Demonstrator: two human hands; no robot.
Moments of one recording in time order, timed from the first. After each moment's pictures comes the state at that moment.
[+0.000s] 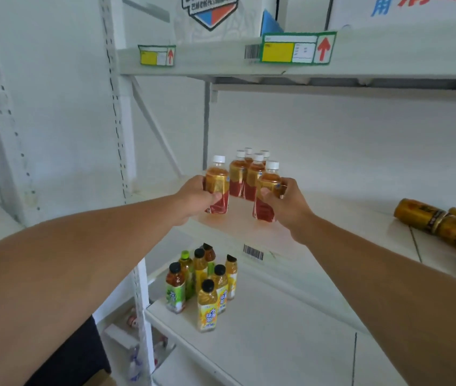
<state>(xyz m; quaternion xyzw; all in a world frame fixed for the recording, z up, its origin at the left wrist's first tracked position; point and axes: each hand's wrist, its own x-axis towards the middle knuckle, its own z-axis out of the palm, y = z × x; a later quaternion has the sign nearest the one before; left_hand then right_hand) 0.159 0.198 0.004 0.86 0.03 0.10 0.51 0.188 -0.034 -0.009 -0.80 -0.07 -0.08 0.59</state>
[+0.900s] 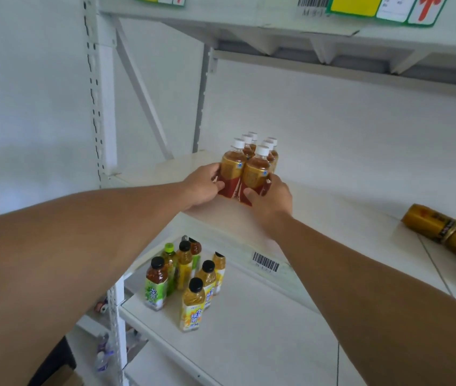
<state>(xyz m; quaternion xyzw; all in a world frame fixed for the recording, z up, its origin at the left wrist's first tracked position) 0.258 0.219 -0.031 0.88 -0.08 0.07 0.47 0.248 0.030 -0.045 -0.87 -0.01 -0.21 0.45</state>
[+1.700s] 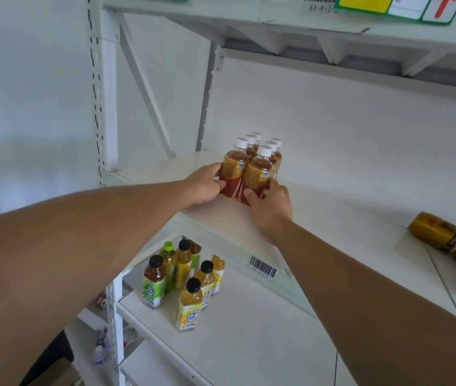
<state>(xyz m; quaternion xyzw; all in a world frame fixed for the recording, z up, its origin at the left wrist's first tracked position) 0.266 0.221 -0.027 0.89 -0.08 0.05 0.44 0.256 0.032 -0.048 -0.88 -0.03 -0.18 0.43</state>
